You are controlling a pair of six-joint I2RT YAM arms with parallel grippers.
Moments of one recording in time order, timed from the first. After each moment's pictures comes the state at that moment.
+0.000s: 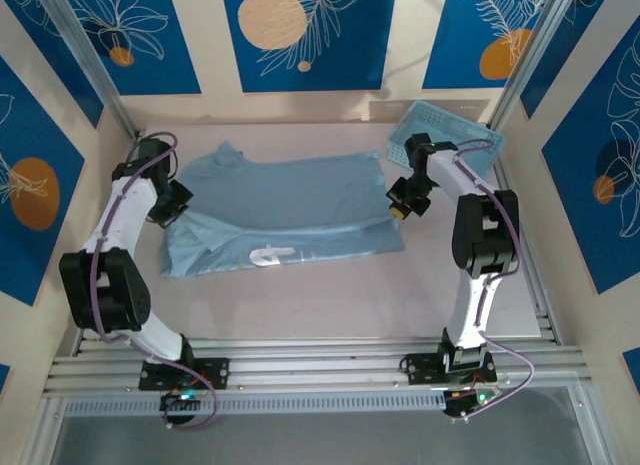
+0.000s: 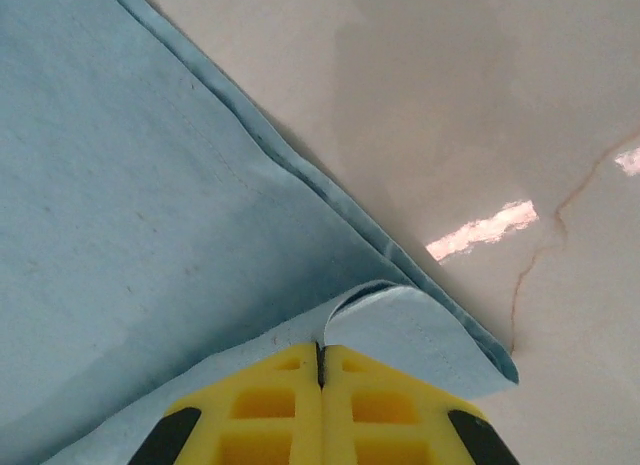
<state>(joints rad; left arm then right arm) 0.06 1.61 1.36 -0.99 -0.06 -0.78 0.12 2.00 1.59 -1.09 -0.23 0.81</state>
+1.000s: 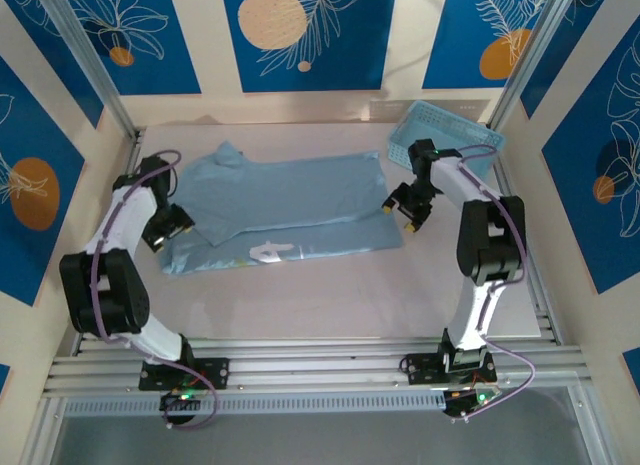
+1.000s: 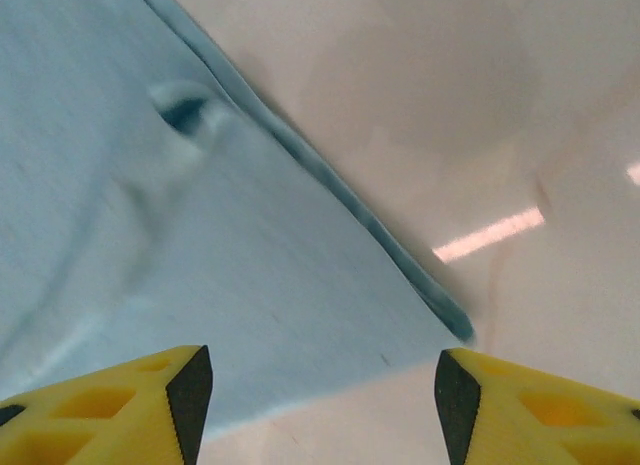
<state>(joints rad) 0.12 1.56 1.19 -1.08 -0.10 -0.63 0.12 1.88 1.42 -1.03 -0.26 0.77</state>
